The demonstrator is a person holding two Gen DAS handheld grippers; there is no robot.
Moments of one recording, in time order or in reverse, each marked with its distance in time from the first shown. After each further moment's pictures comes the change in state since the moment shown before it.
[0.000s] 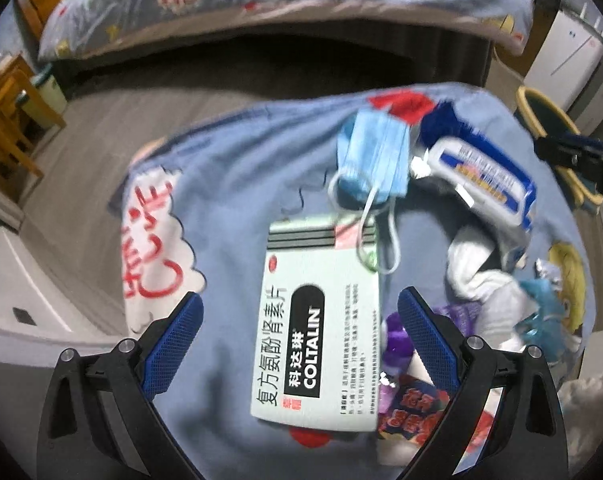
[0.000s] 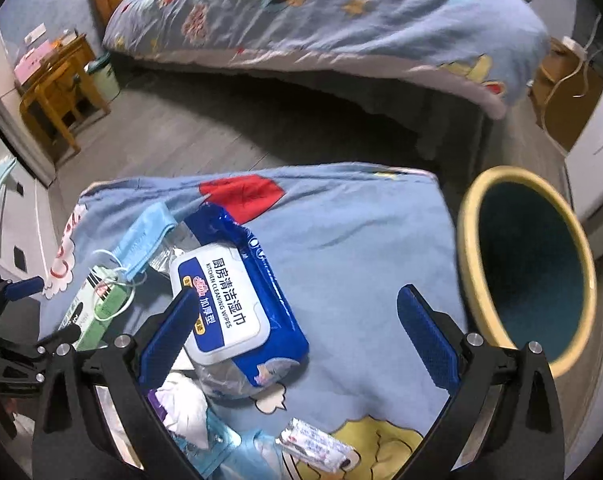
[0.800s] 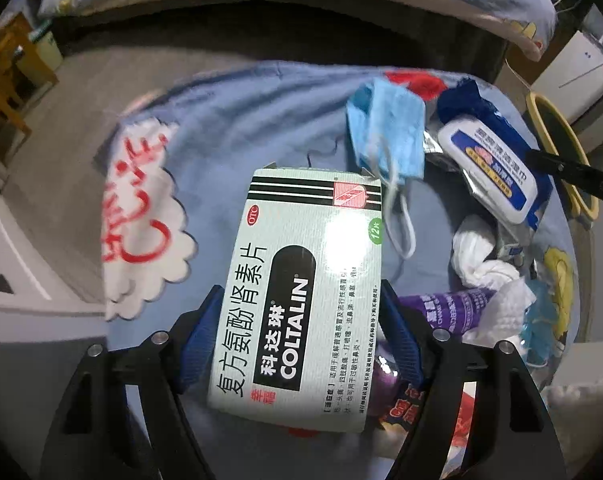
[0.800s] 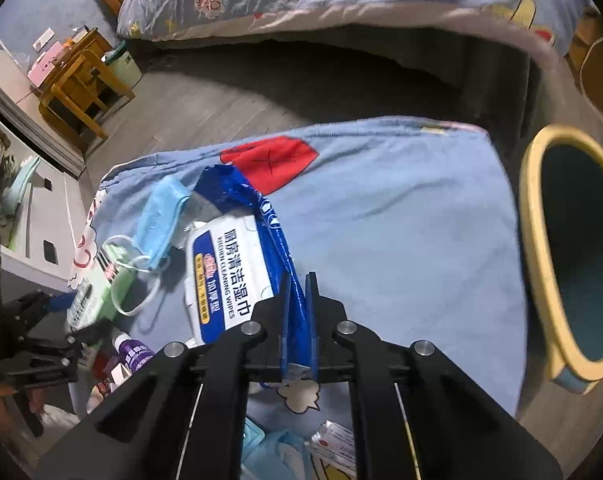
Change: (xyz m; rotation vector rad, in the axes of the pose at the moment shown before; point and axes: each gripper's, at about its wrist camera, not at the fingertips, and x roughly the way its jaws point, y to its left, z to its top) left arm -0.003 0.019 -0.012 -0.094 0.059 -0.054; right arm 0.009 -0.008 -0.001 0.043 0.084 0.141
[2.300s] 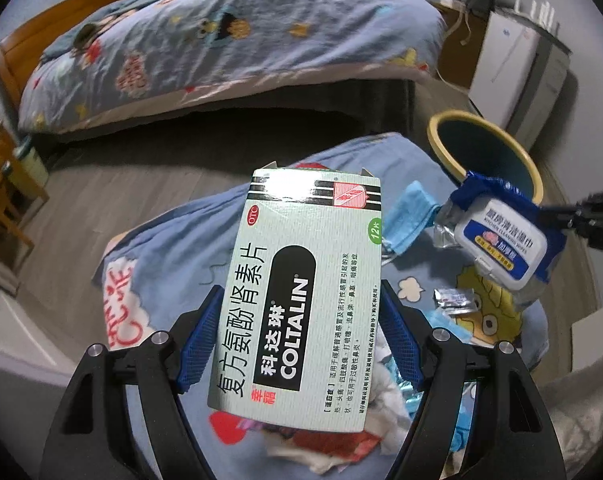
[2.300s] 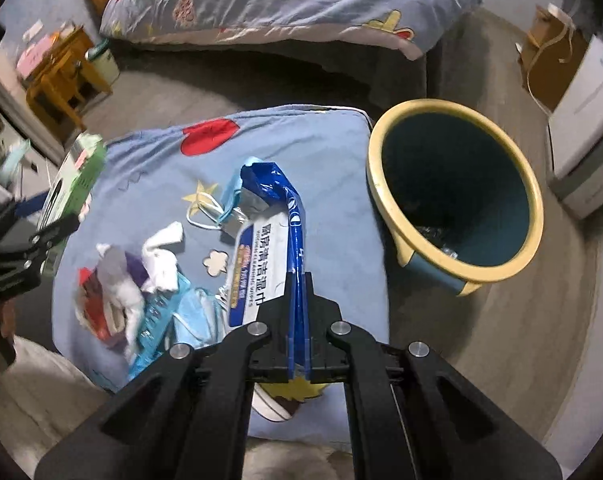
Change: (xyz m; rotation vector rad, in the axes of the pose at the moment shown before) left arm -0.065 -0.118 0.009 0.252 -0.255 0.003; right arm -0.115 -0.048 -0.076 -0.034 0.019 -0.165
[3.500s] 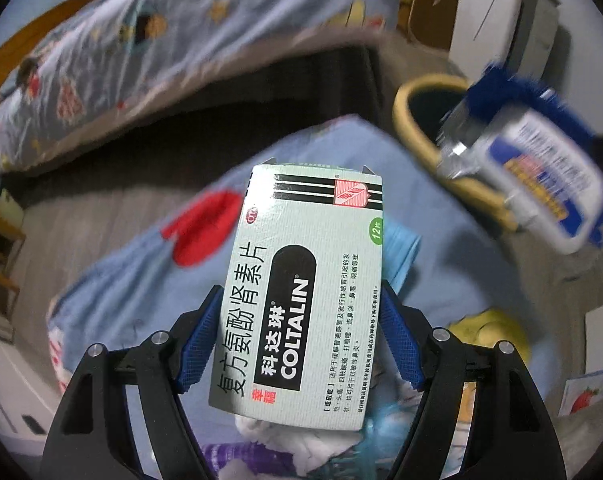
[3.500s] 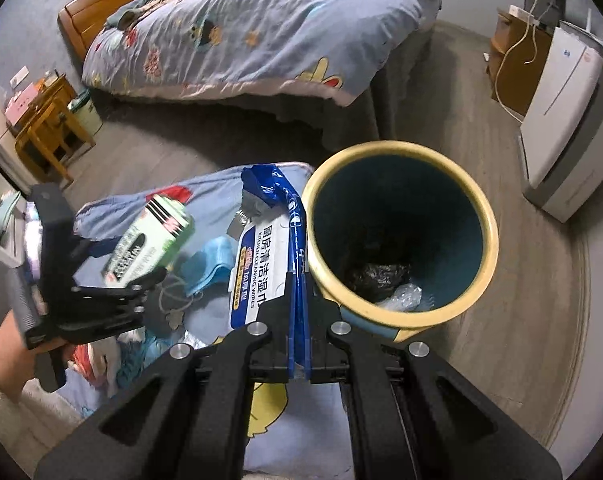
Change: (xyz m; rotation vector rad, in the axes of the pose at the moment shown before) left arm 0.071 -0.072 0.057 0.118 0.038 -0.022; right arm -0.028 -0.073 0.024 0.132 -0.166 -0.008
